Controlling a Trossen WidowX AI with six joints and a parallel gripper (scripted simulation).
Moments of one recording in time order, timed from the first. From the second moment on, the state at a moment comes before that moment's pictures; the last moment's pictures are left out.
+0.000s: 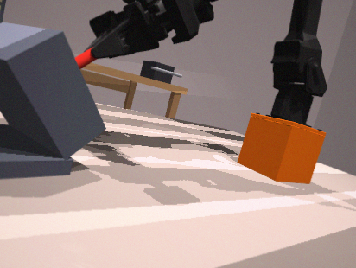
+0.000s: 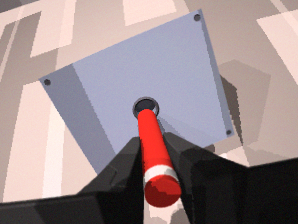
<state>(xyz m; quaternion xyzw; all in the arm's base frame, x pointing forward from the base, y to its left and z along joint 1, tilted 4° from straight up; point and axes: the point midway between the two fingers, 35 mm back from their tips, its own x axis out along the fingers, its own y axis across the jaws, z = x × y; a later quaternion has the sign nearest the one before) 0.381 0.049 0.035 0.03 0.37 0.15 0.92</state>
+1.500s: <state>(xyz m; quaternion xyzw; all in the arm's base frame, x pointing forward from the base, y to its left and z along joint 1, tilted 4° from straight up) 0.393 0.053 0.028 0.03 0.37 0.15 0.91</state>
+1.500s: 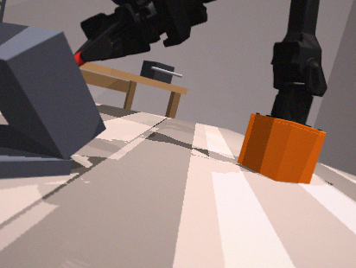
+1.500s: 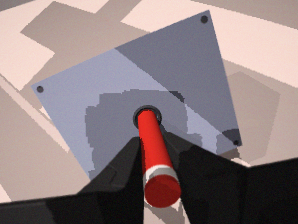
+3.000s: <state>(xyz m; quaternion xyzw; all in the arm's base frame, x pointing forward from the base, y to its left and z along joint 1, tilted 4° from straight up) 0.406 0.059 0.014 0.03 0.37 0.15 0.92</state>
